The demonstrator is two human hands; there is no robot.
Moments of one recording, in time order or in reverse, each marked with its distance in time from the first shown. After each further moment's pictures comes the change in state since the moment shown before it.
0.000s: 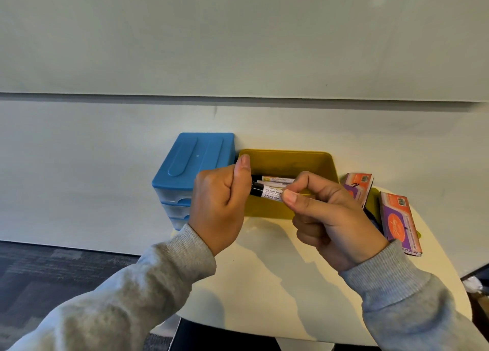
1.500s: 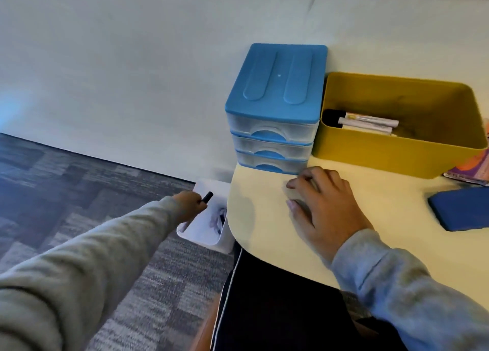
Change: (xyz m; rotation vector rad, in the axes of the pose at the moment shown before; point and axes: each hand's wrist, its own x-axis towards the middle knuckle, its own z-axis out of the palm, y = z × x) left_hand -0.153 -0.301 -0.126 0.831 -1.105 -0.936; right_hand 0.038 0.171 0.024 -1.538 -0.044 -0.338
